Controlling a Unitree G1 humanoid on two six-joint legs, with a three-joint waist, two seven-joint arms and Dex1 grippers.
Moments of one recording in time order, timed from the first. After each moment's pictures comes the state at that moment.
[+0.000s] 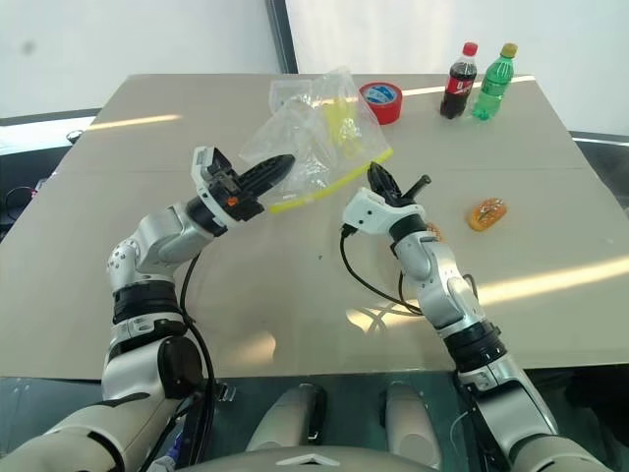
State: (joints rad) left arm -0.72 0.30 0.53 0.46 -1.95 1.32 0.19; right arm -0.49 -0.26 0.31 0.04 -0.61 0.02 0.00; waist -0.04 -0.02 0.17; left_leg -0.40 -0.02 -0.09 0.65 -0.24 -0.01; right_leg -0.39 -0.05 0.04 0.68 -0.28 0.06
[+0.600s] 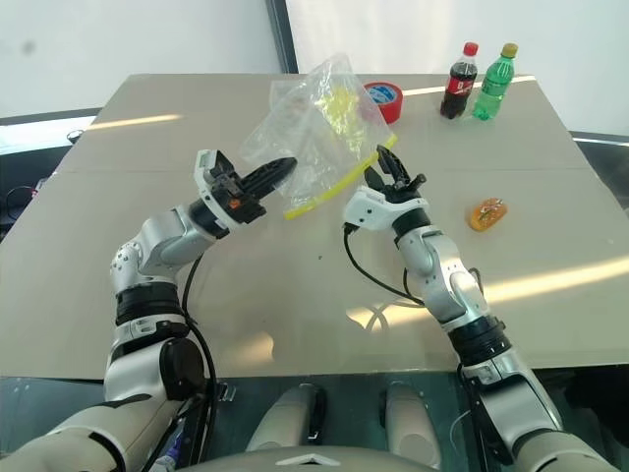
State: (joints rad) left arm -0.71 0.29 0.53 0.46 -1.95 1.34 0.20; right arm -0.53 -0.30 0.32 0.07 -0.73 -0.05 -0.07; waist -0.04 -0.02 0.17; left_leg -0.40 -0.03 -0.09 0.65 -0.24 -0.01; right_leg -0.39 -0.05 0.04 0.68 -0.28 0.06
